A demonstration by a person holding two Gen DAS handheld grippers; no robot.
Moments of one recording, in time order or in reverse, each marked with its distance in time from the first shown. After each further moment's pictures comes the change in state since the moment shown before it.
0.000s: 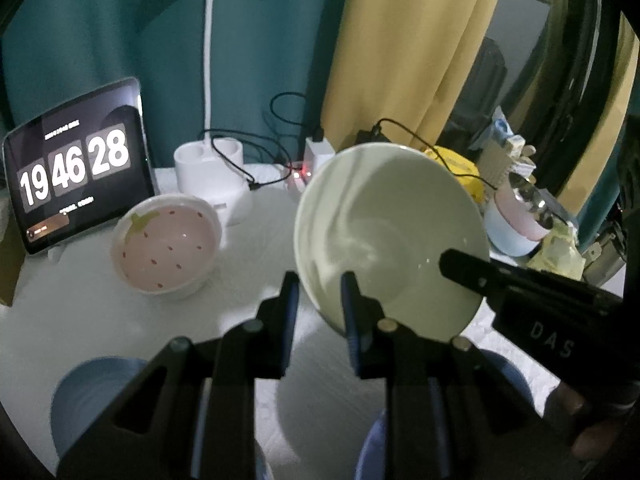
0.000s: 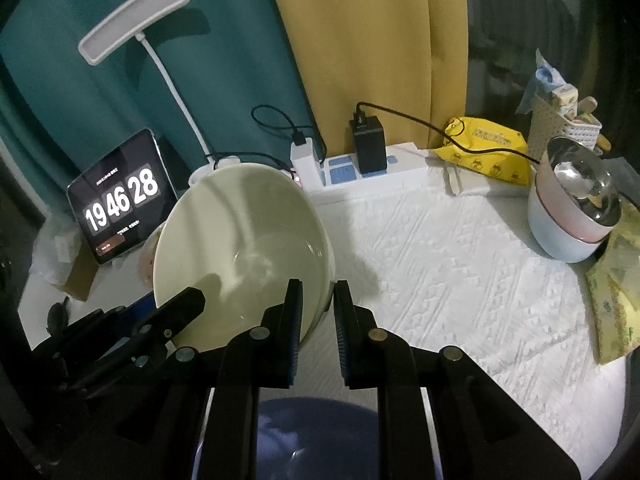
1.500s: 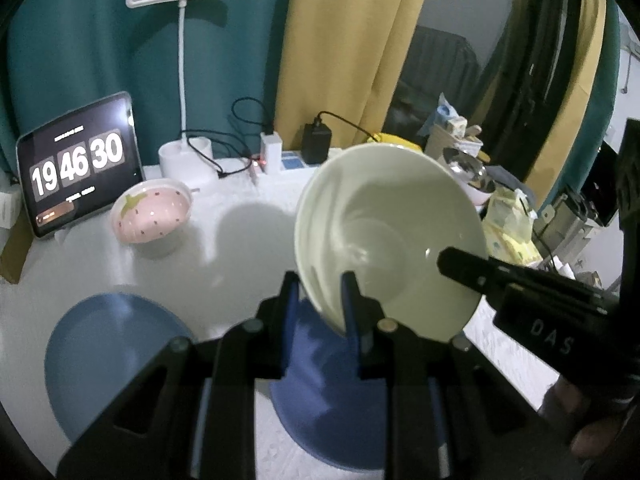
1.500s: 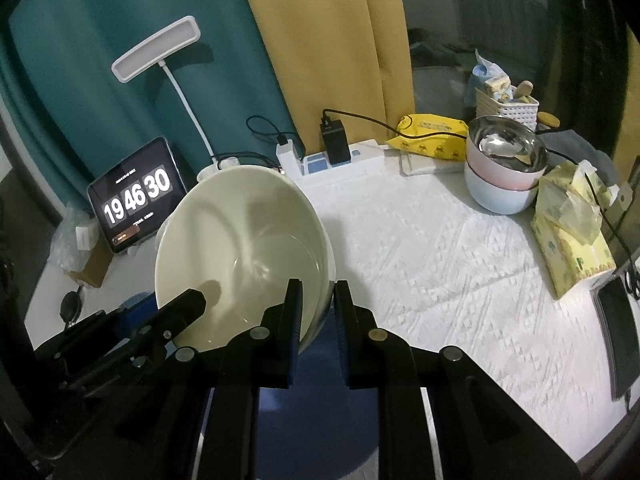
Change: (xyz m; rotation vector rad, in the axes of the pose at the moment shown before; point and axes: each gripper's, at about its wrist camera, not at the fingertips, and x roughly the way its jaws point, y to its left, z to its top) left arm -0.068 -0.051 -0.050 0.055 -0.022 -0.051; right arm -0.086 -0.022 -0.063 0.048 -0.056 -0.019
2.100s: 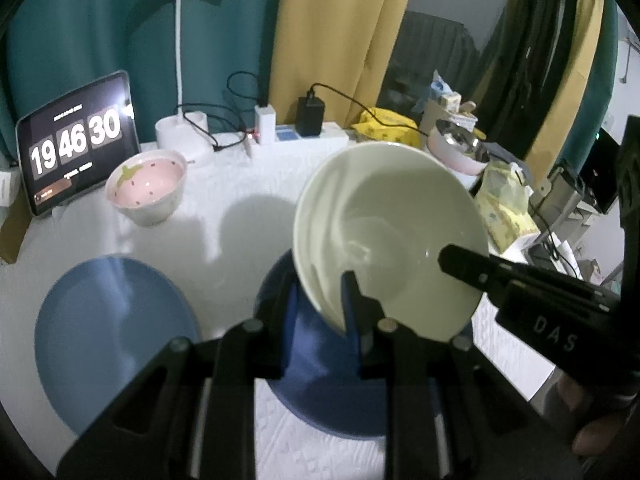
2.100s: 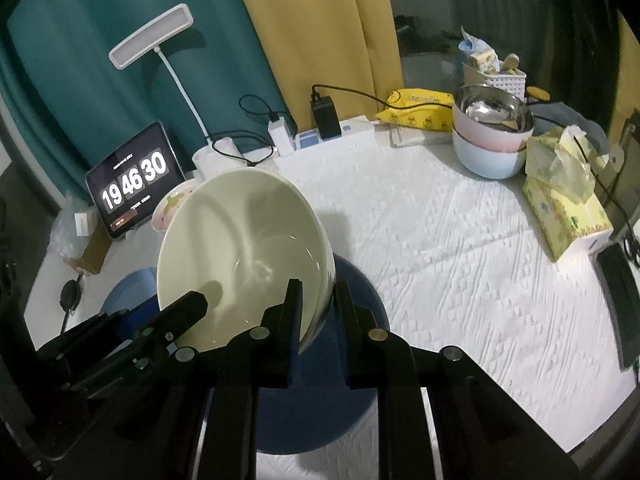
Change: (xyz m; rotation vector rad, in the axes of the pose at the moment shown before) left arm 0.000 -0.007 -0.031 0.008 0.053 -0.004; right arm -0.002 -0.010 -0.034 0.031 0.041 -0.003
